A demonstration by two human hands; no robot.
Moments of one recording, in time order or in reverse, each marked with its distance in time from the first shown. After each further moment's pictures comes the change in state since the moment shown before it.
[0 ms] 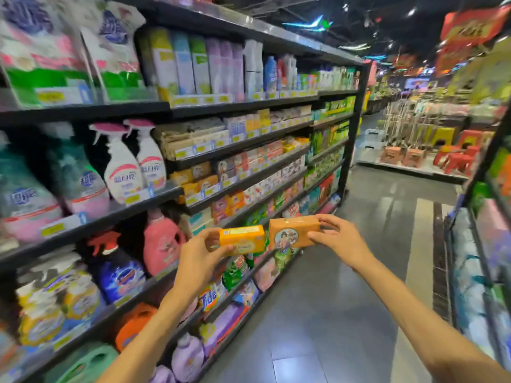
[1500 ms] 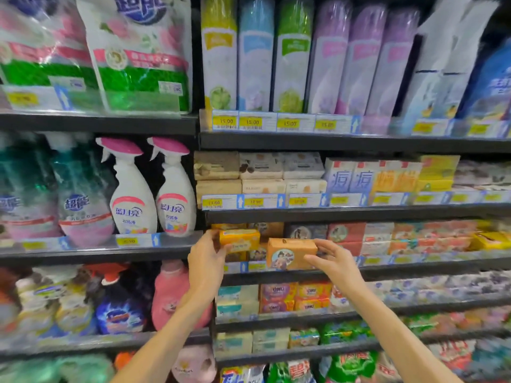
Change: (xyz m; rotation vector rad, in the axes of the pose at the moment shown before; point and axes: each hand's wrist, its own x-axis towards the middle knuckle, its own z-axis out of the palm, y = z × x) left_hand 0.359 -0.144 0.067 0.446 0.835 -0.413; right_hand 0.544 0.095 0.231 0.131 -0.755 -0.218
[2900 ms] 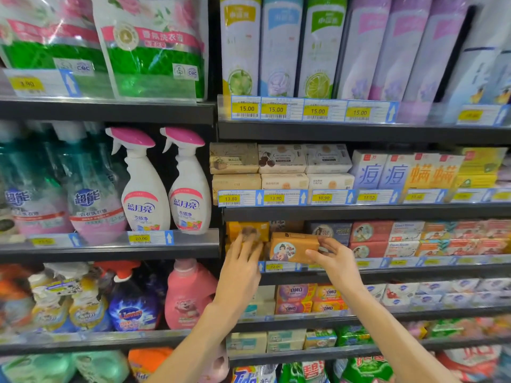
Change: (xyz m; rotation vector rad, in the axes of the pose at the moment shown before) left_hand -0.001 -0.050 0.047 0.671 -0.191 0.552; right_hand 0.034 0.024 0.056 0.035 0.095 0.041
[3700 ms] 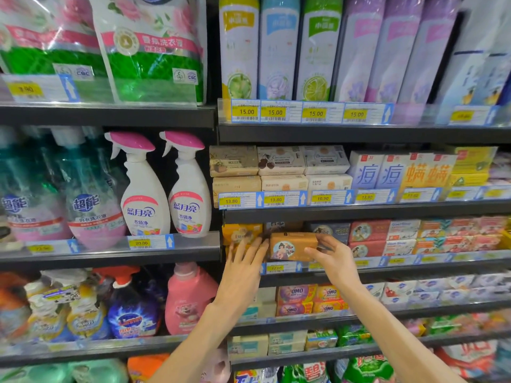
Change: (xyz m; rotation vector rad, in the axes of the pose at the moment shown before) left_hand 0.000 -0.003 -0.001 0.020 -0.118 0.021; right_hand 0.001 -0.006 0.006 -0.042 0.046 -0.011
